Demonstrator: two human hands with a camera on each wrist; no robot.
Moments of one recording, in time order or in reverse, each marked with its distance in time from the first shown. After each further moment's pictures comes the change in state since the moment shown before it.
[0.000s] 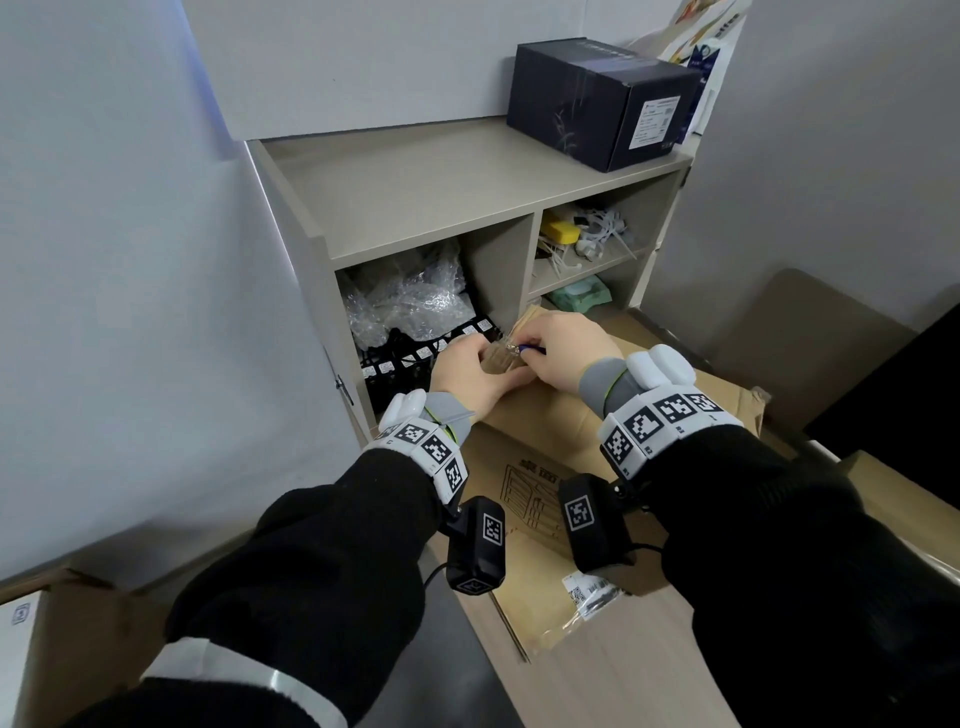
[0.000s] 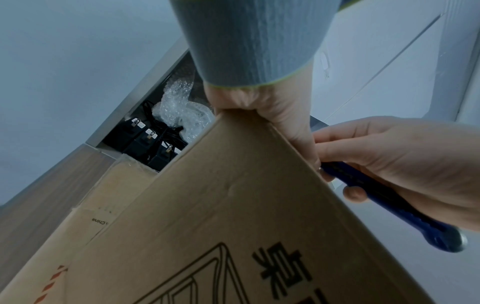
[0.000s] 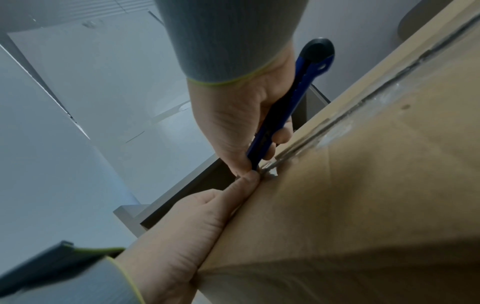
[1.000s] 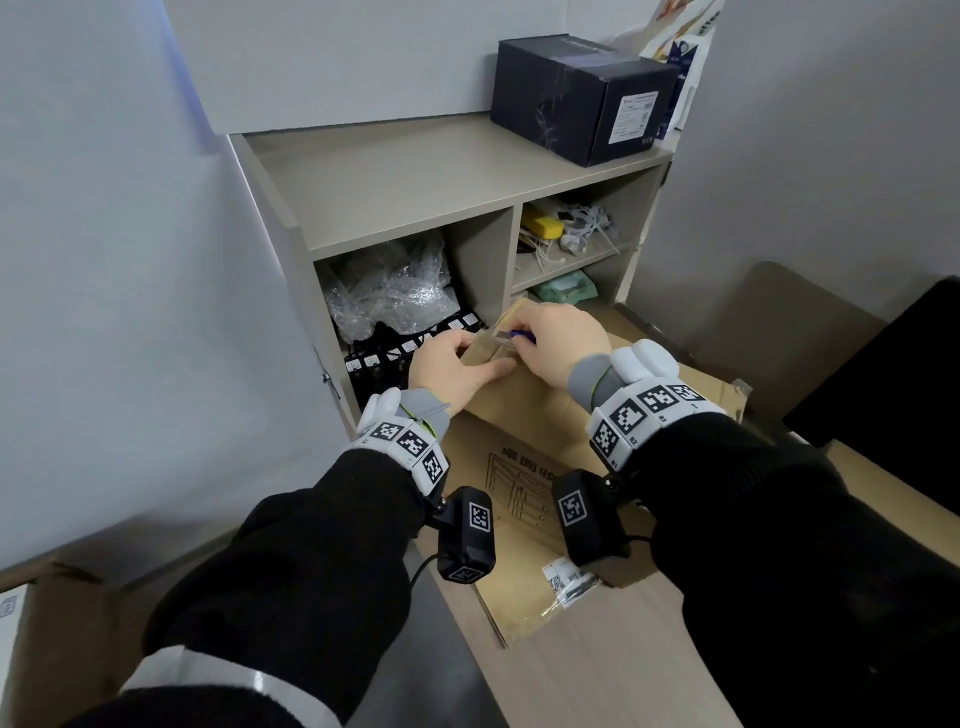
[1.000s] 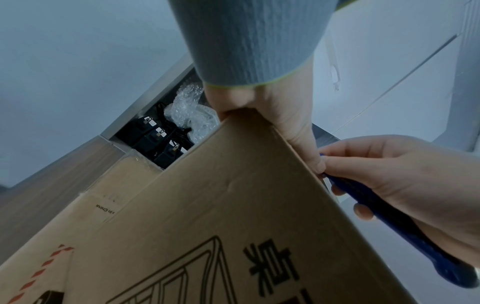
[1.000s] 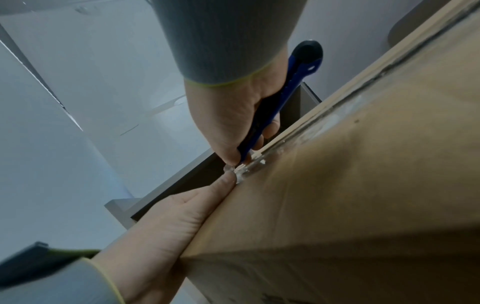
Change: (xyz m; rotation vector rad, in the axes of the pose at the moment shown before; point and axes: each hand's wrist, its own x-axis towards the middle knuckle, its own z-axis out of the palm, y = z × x) left_hand -0.010 0.000 0.004 -0.091 0.016 -0.024; right_hand -0.018 0.010 -0.005 -0.020 0.119 -0.013
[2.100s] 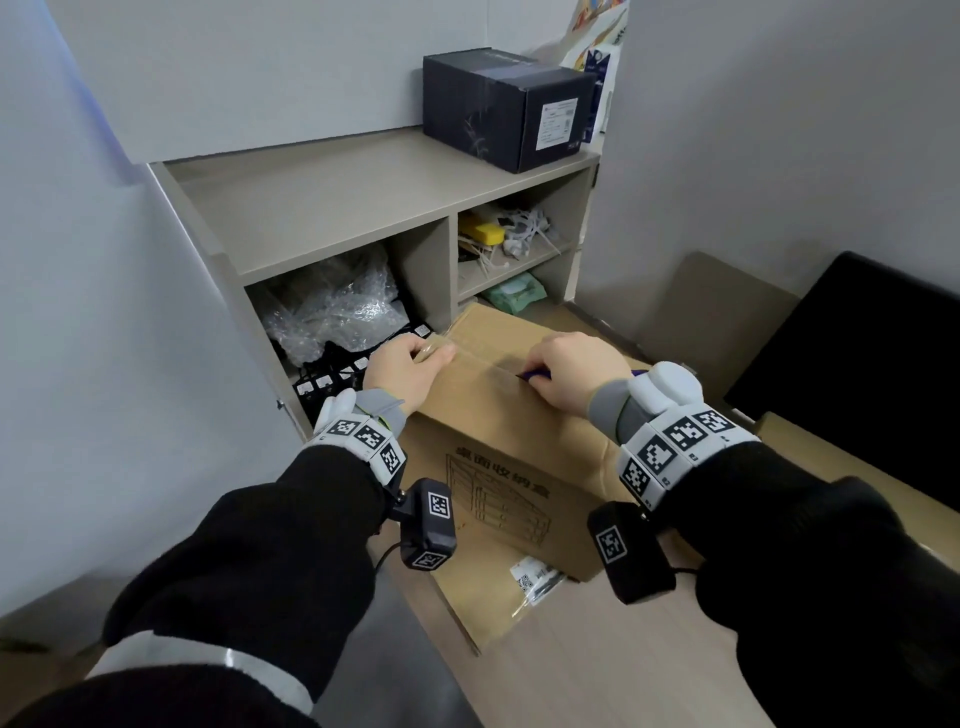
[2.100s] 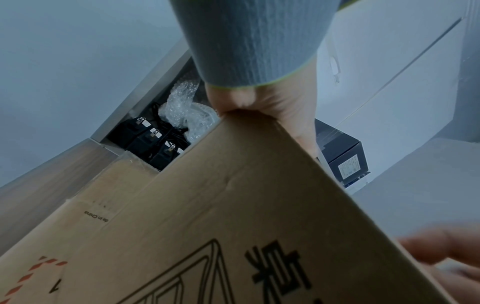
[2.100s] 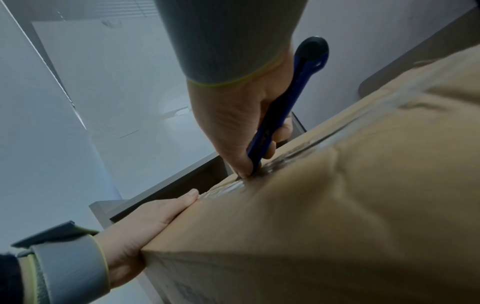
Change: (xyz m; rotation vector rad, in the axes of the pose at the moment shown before) left_hand 0.018 0.001 0.010 0.112 0.011 -0.038; right_hand -0.047 0.049 -0.014 -0.119 -0.216 0.138
